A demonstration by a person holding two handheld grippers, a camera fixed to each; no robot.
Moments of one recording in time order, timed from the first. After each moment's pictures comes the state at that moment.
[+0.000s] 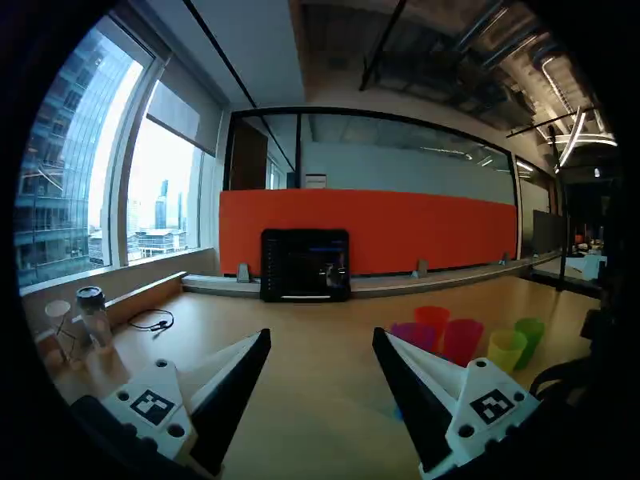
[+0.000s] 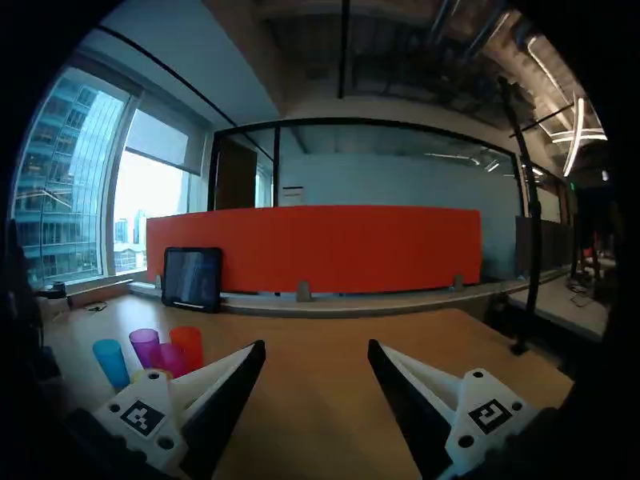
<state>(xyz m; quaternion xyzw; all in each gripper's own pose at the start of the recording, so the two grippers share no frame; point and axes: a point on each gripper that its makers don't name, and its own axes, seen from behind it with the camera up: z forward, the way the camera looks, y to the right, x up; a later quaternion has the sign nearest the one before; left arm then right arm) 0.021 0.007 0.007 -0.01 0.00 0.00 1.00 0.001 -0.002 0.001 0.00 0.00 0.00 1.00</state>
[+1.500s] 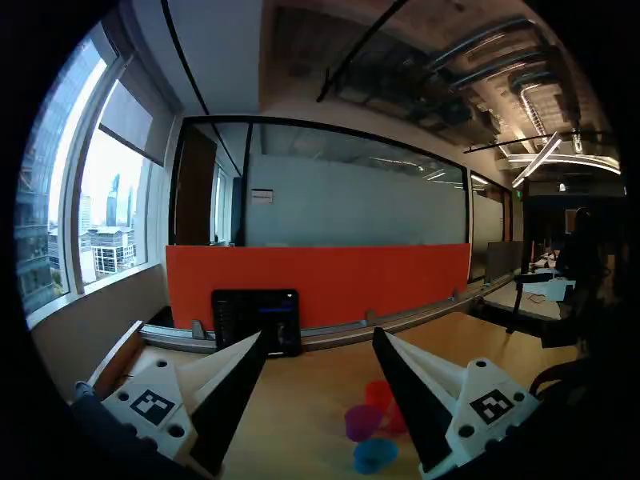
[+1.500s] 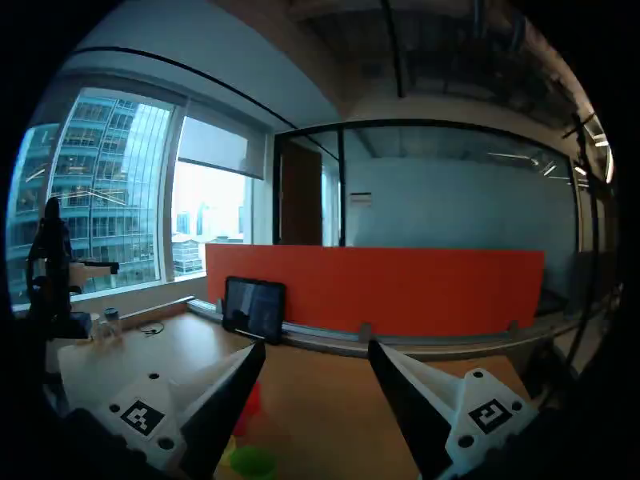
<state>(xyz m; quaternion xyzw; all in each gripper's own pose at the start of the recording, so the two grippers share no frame) 0.214 0.039 0.035 -0.14 0.00 -0.01 0.99 0.131 -0.064 0.017 0.16 -0.01 -0.01 0.99</state>
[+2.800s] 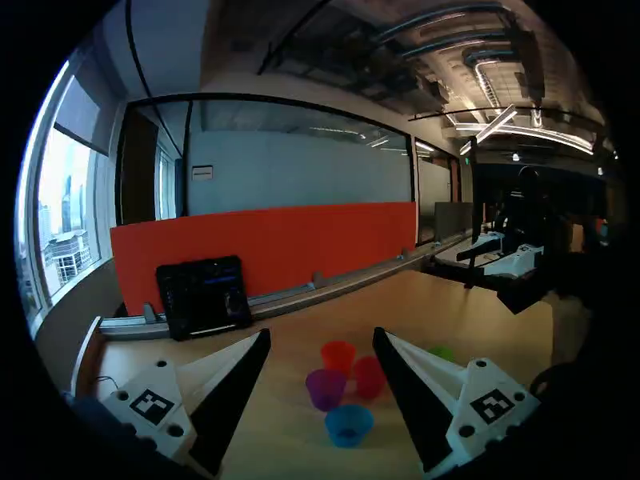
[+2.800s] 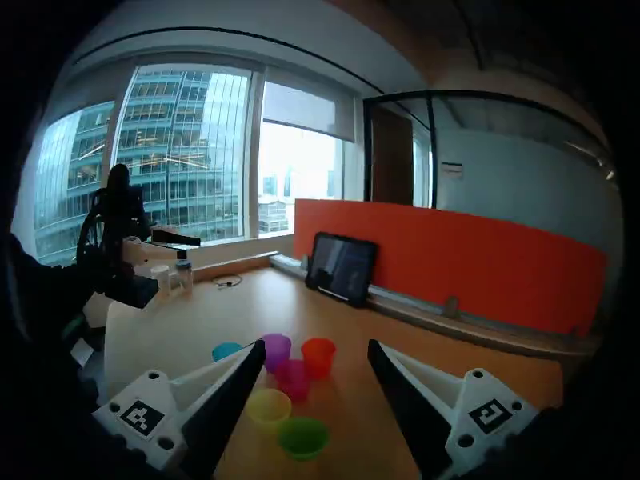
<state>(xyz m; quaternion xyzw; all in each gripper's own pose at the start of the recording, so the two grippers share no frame) 0.145 0.080 0.022 -0.26 -0.05 0.04 0.96 0.062 -0.137 0.002 0.34 -0.09 -0.07 0.93</state>
